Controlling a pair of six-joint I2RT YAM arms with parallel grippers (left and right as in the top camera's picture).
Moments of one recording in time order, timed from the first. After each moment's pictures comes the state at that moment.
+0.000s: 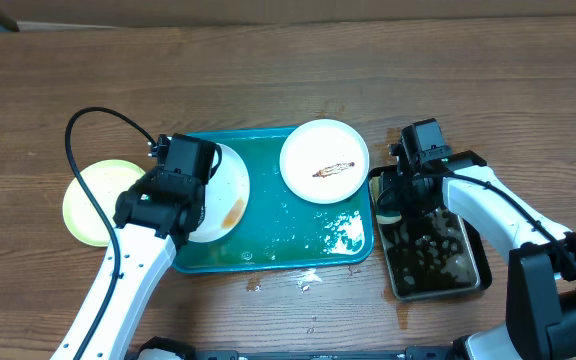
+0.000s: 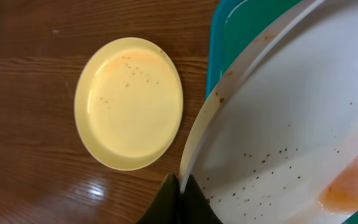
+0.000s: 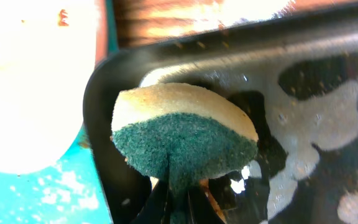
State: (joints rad) left arm -0.26 1.26 1.02 -0.95 -0.54 -0.21; right arm 0.25 1.68 0.97 -0.62 -0.21 0.31
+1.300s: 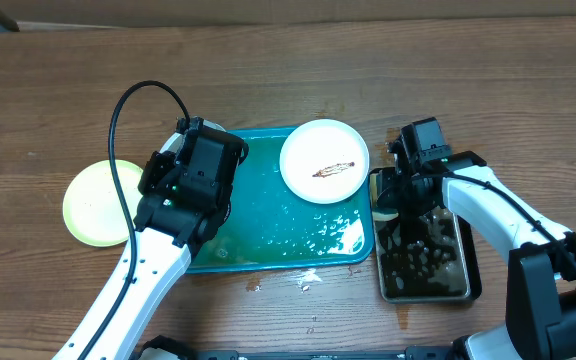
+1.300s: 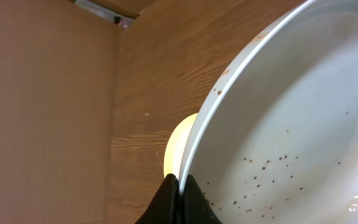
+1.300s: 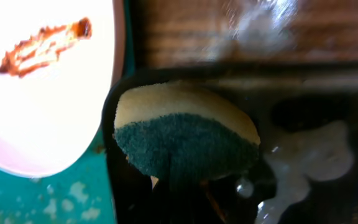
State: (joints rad) left arm -0.39 1.26 1.02 -0.74 -0.88 0.14; right arm 0.25 1.68 0.97 -0.59 -0.21 0.30
